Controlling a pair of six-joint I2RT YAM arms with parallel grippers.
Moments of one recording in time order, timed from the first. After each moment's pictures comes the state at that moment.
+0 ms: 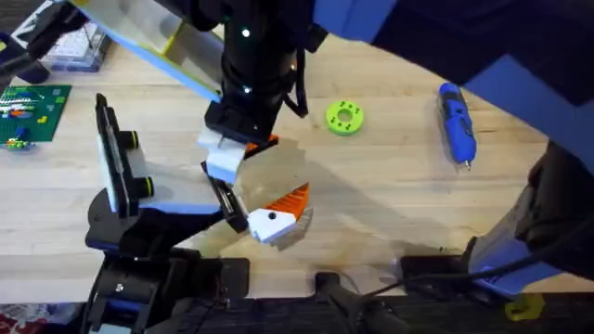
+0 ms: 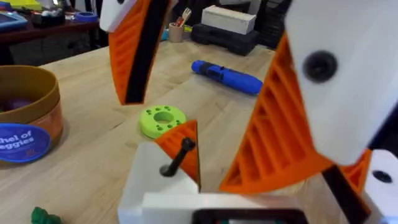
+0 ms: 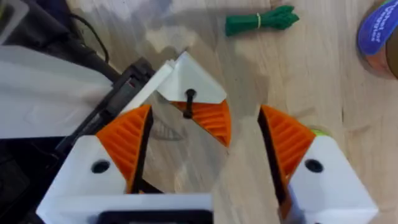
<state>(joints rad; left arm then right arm) -0.14 0.00 0.01 -0.07 0.92 -0.08 1.02 1.95 2.10 -1.43 -0.08 -0.22</state>
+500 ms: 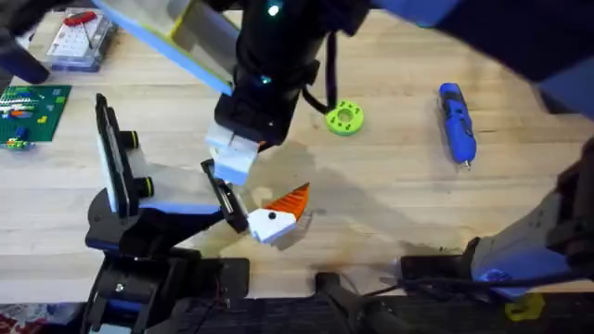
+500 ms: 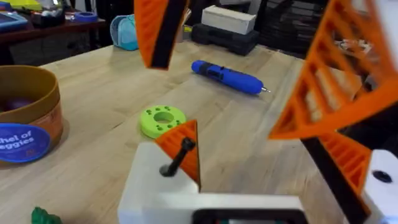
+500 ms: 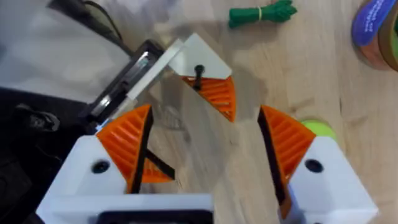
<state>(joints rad) -0.14 0.00 0.01 -0.07 0.92 -0.08 1.02 1.88 2.10 -1.47 -0.08 -0.22</state>
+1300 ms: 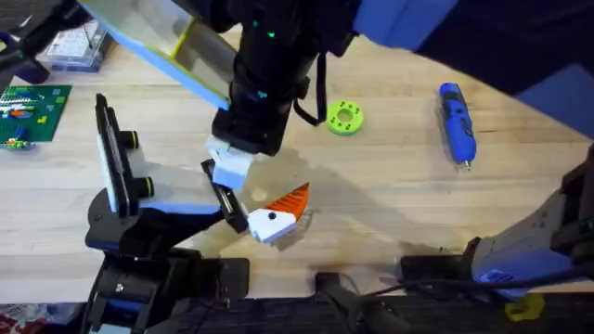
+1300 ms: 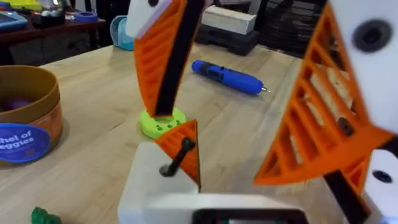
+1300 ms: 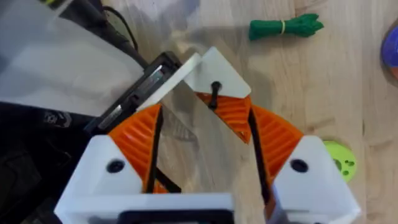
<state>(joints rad) -0.14 0.00 0.01 -0.07 0.92 -0.08 1.02 1.87 1.99 -1.37 -0.17 -0.25</state>
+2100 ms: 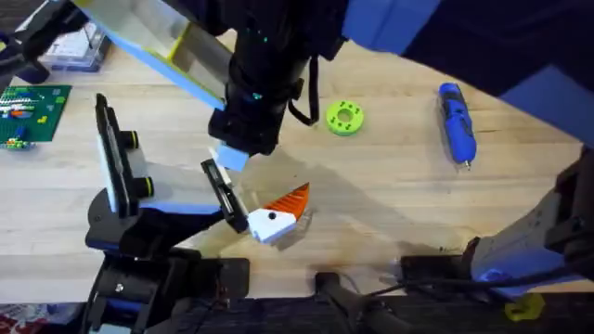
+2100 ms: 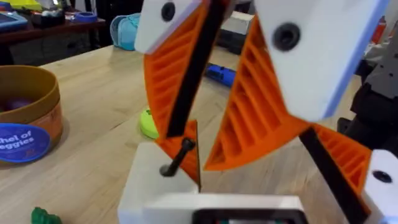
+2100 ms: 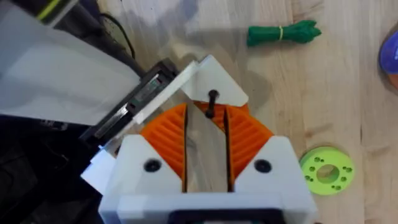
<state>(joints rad) -0.14 0.00 0.01 -0.07 0.92 -0.08 1.02 1.88 1.99 -1.35 -0.17 -0.26</state>
